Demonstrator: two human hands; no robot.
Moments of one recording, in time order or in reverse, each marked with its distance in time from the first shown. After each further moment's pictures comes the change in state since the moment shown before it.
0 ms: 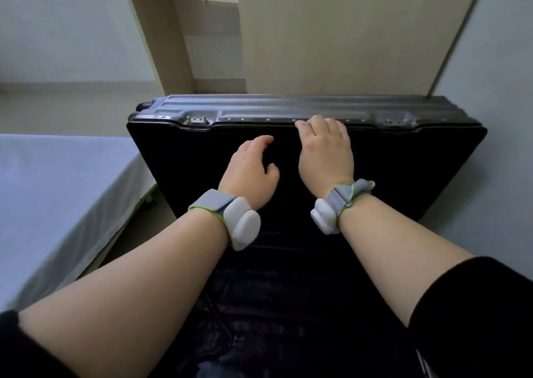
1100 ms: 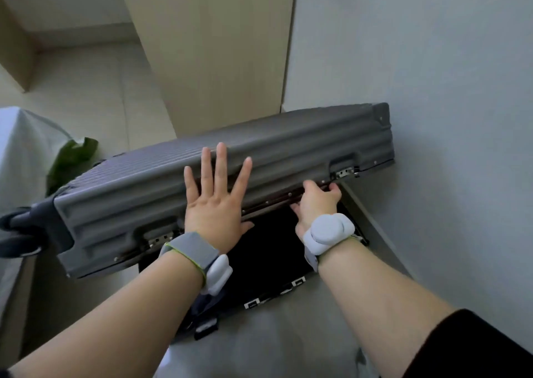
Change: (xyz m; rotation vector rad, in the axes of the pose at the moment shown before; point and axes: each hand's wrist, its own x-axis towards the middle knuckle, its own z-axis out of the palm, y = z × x) left_hand -0.231 -0.047 -0.021 0.602 -0.385 0.462; right_hand -0.244 -0.103 -0.171 1.030 0.228 1.970
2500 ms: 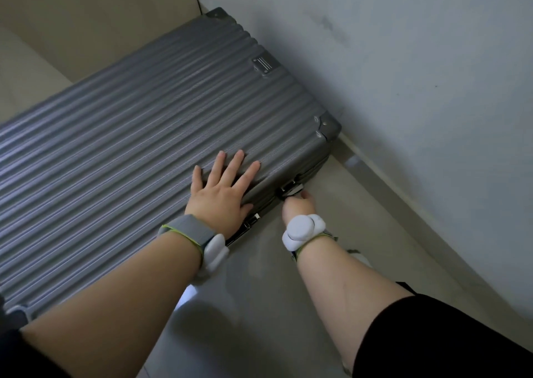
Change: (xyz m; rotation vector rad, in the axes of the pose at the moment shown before) left_hand -0.002 0.125 0.134 -0.029 -0.408 0.354; right_hand 0.121 0.147 -0.150 -0.351 0.077 0.213
